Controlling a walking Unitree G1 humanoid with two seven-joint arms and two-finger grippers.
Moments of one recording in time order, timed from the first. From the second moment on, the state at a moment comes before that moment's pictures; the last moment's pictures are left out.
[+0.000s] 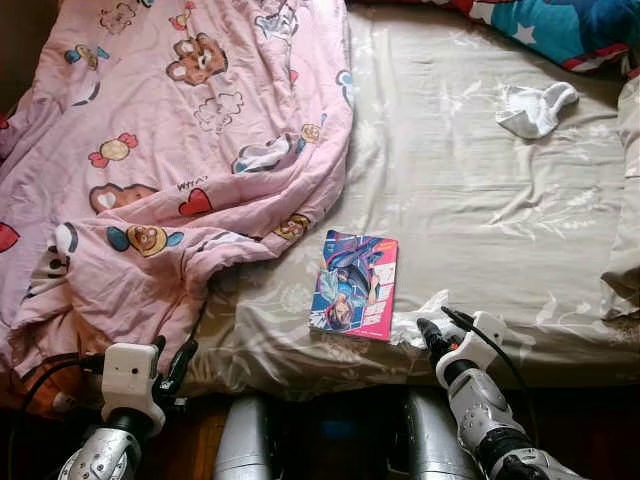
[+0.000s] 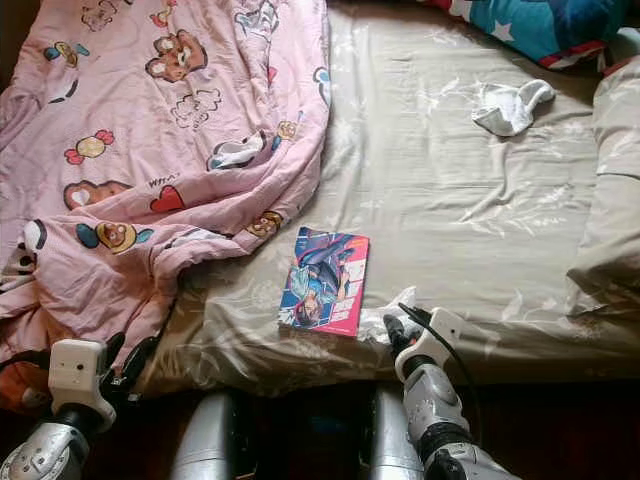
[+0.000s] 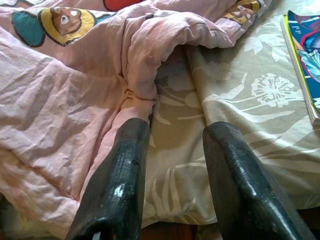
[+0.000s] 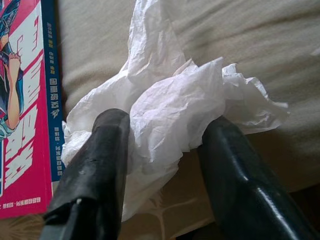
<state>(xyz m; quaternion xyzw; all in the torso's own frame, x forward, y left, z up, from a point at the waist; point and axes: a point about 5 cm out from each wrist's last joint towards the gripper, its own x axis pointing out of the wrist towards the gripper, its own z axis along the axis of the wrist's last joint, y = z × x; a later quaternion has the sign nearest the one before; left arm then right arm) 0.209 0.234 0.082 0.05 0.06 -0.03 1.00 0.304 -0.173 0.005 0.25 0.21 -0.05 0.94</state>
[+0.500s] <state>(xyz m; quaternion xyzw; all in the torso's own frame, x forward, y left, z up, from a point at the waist) 0.209 0.235 0.082 0.05 0.06 -0.02 1.00 0.296 -0.175 -0.003 0.25 0.22 -0.05 0.94</state>
